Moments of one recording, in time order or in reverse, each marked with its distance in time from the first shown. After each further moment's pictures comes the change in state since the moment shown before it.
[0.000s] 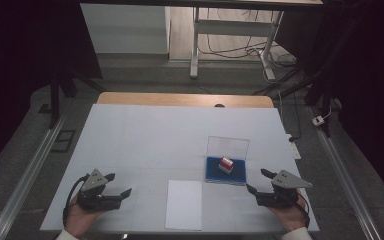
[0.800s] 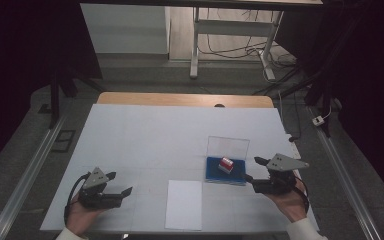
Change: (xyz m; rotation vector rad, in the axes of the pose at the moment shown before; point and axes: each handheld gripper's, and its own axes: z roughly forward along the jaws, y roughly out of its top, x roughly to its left) left arm 0.003 0.003 0.004 0.005 -0.002 0.003; right arm -0.003 0.061 0.002 0.044 0.072 -0.053
